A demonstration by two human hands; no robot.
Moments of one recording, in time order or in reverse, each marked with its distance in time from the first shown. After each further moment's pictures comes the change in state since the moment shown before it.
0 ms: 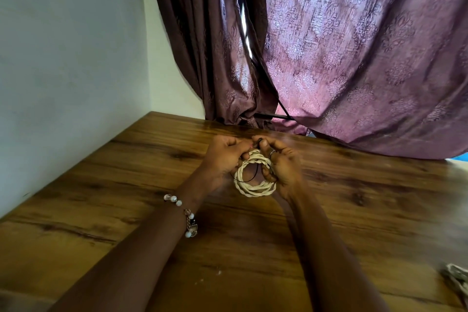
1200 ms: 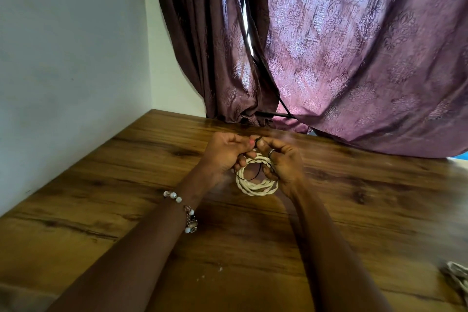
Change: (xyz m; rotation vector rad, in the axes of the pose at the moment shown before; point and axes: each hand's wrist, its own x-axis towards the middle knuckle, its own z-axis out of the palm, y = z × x) left_hand -0.001 0.001 -0.007 -0.020 -0.072 0.004; right_hand -0.009 -0.010 0.003 -0.073 -0.035 0.012
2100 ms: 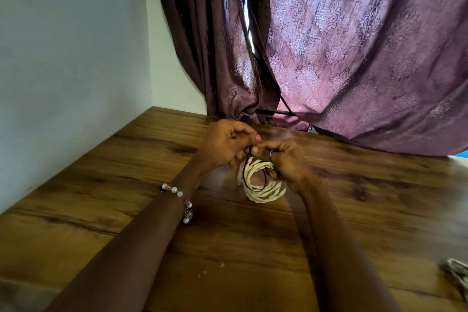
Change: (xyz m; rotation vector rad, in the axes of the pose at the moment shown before) left_hand 0.007 0.009 -0.013 0.354 -0.135 0.399; right_hand 0.004 -0.003 -0.015 -0.241 -0.235 -0.032
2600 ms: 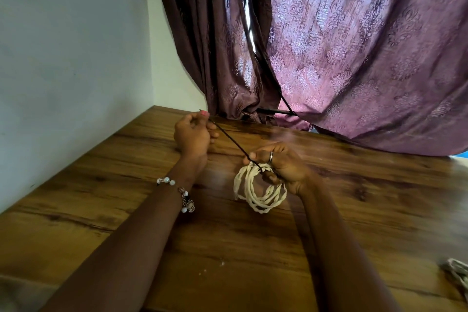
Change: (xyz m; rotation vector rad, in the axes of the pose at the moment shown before) left_hand 0.013 -0.026 -0.023 -0.286 0.767 -0.328; right_hand 0.005 0.010 -0.002 0.088 -0.138 0.142
